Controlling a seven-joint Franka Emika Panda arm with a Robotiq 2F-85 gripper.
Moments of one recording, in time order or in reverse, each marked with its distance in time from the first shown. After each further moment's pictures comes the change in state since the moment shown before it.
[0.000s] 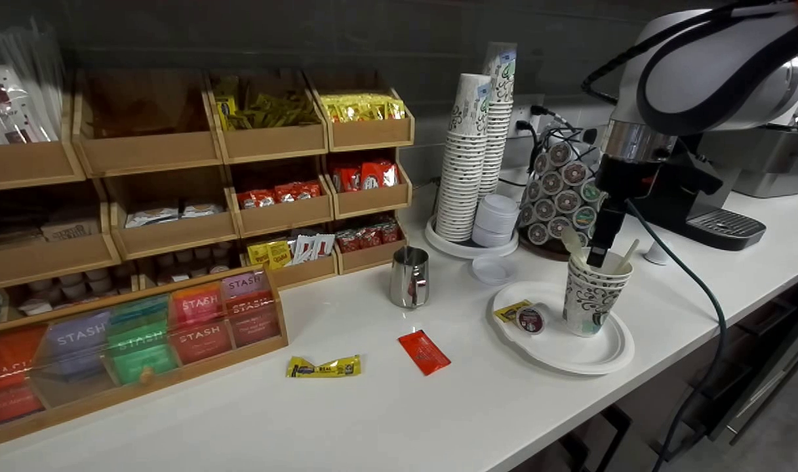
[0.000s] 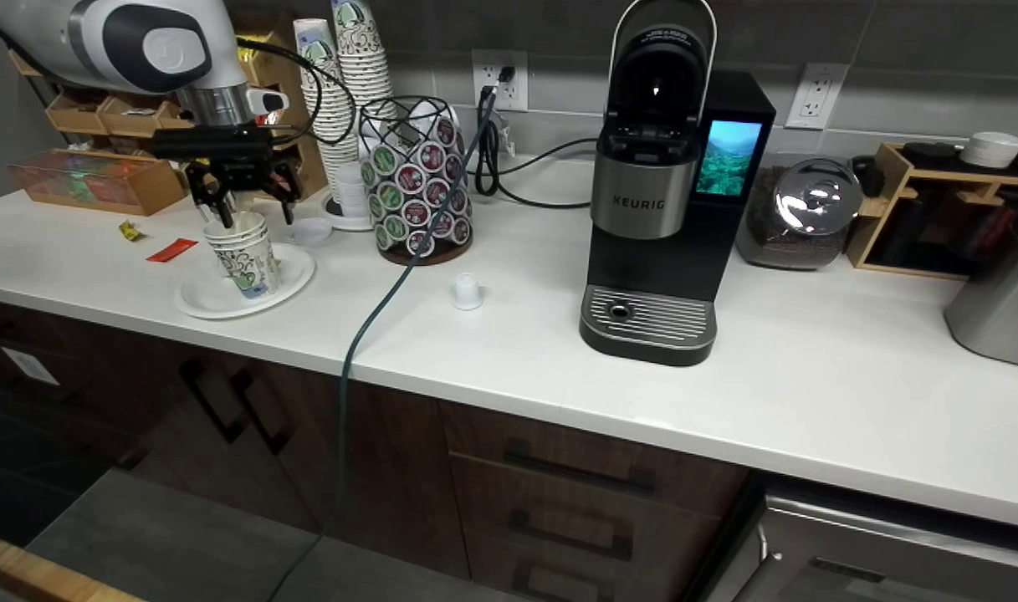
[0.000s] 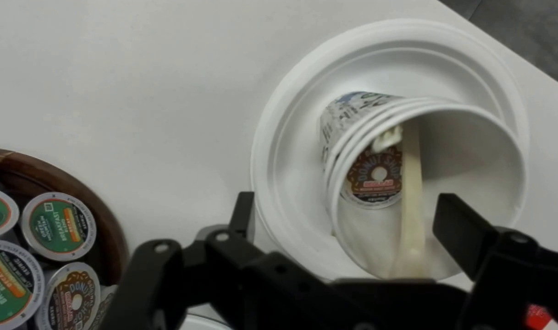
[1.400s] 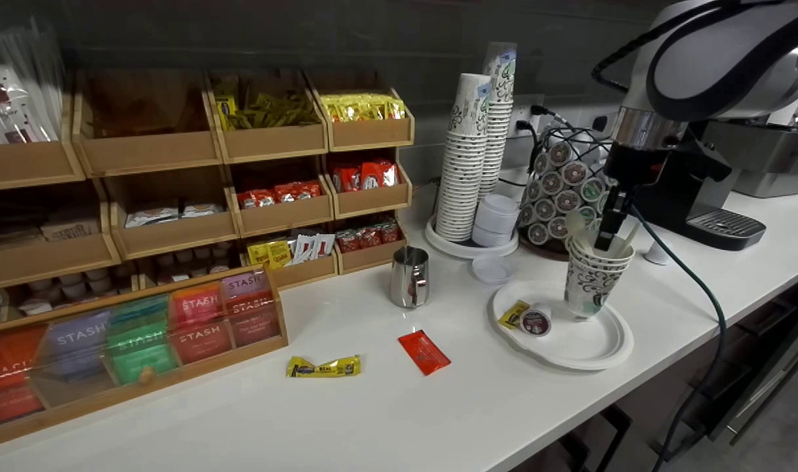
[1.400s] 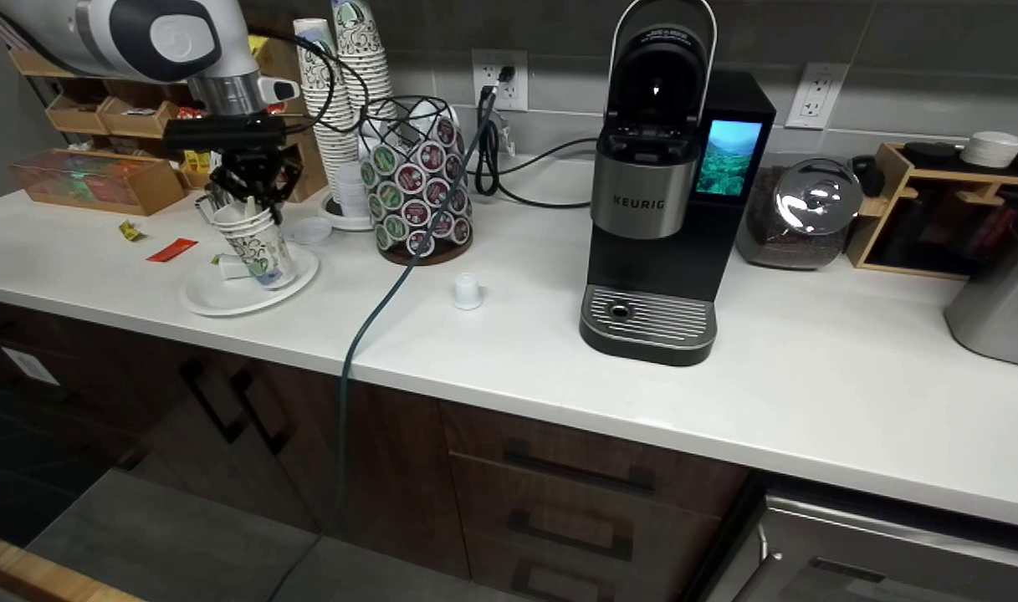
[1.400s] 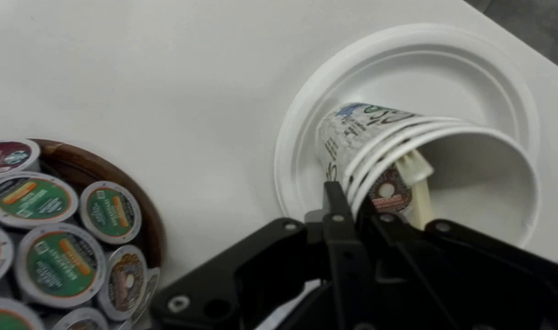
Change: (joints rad) arm -0.034 -0.018 -0.007 0.017 -0.003 -0.004 -0.041
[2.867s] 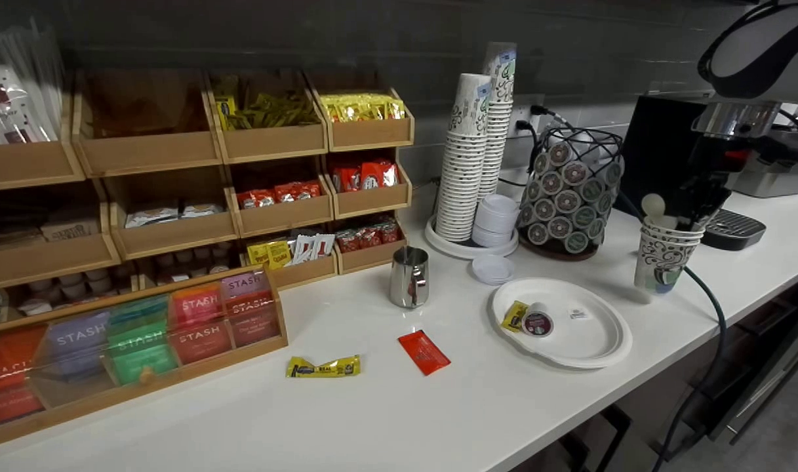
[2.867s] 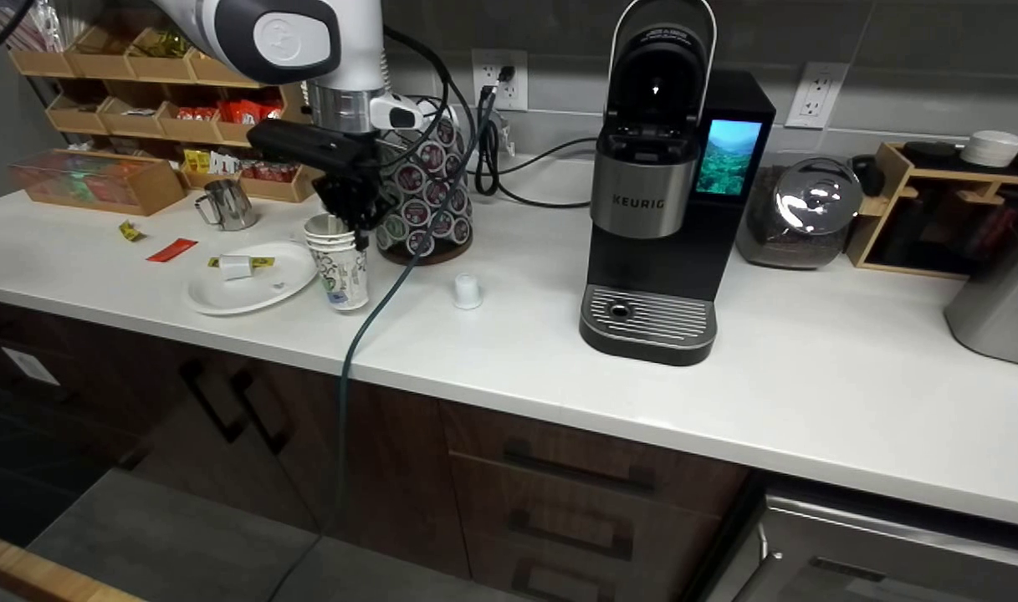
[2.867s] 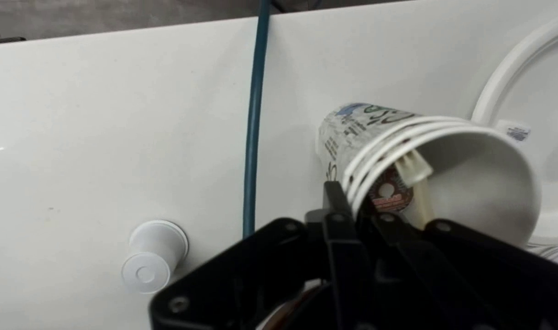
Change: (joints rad) arm -0.184 0.062 -0.175 0.114 0.140 -0.175 0.175
